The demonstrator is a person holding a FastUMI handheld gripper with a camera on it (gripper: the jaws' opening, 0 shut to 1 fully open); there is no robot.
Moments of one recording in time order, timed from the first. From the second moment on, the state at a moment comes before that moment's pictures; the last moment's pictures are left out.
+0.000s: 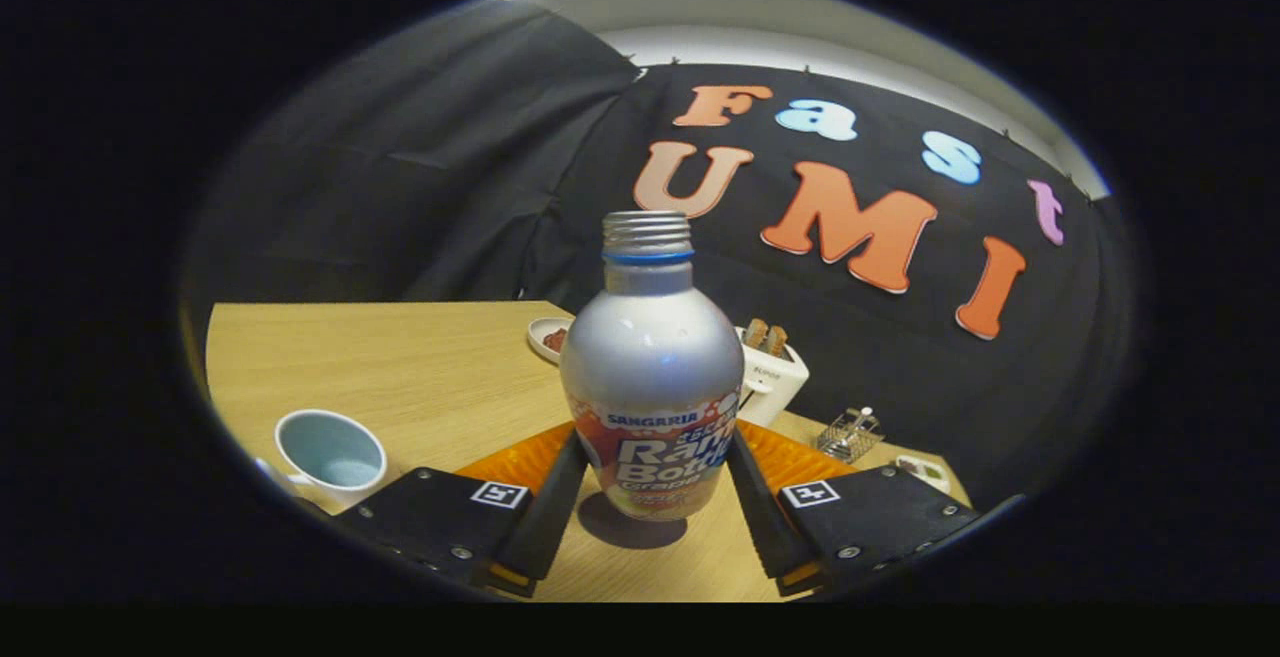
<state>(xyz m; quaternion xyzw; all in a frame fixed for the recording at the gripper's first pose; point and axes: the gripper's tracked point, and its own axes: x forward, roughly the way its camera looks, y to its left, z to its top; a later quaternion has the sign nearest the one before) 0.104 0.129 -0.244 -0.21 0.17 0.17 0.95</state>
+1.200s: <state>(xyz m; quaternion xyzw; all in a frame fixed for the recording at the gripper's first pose) 0.101 0.109 -0.318 -0.07 0.27 0.14 0.95</state>
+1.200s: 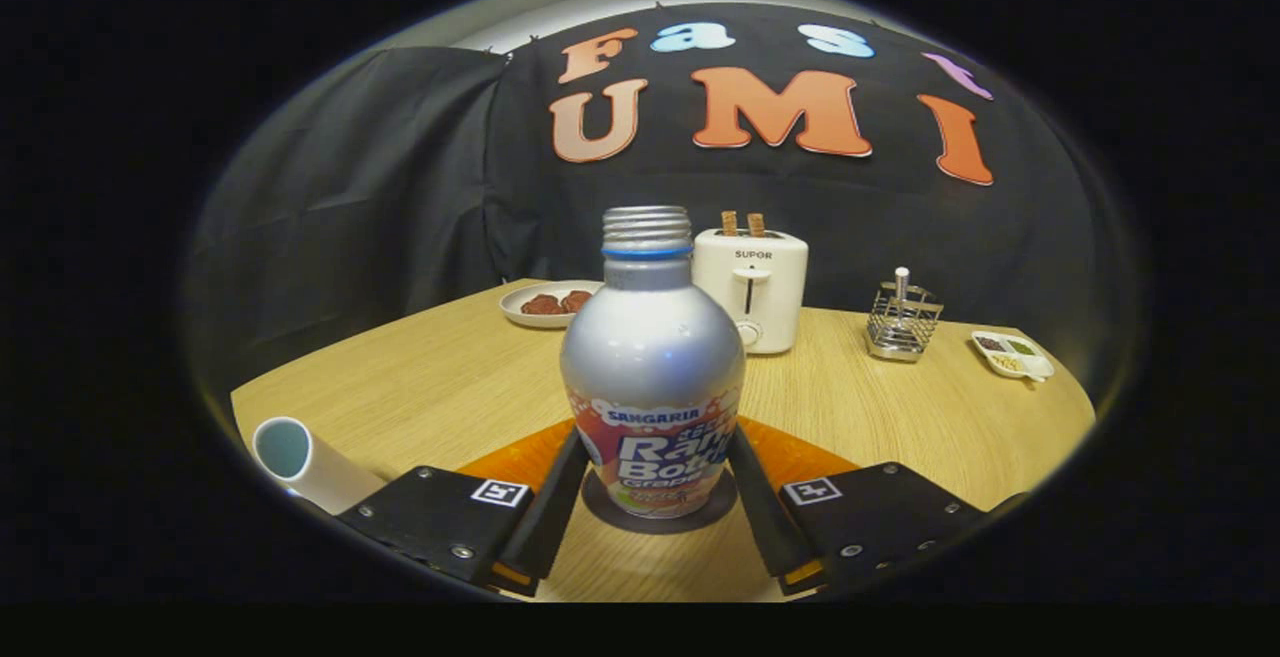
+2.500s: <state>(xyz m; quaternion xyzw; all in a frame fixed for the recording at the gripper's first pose) 0.007 0.040 -0.111 -0.05 0.11 0.11 0.99</state>
